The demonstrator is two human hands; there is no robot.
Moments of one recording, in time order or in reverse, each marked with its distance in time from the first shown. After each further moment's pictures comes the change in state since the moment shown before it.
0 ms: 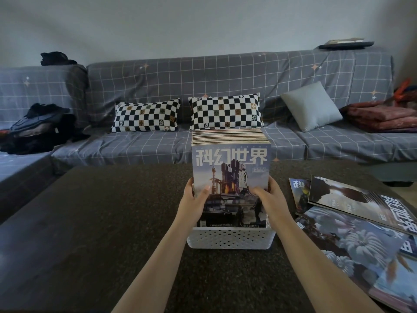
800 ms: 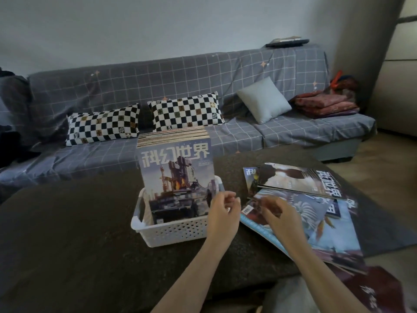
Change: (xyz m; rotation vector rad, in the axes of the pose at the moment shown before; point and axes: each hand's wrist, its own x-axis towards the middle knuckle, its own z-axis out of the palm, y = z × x) left_hand -0.091 0.013 0.160 0.182 -0.116 0.283; right_hand -0.095 0.008 -0.131 -0.618 0.285 -0.095
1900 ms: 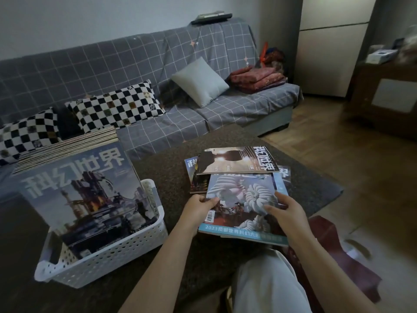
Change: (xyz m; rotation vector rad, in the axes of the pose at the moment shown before) left_hand 0.040 0.009 0.086 0.026 -0.502 -0.385; right_hand 0.001 0.111 -0.083 0.324 0.229 0.528
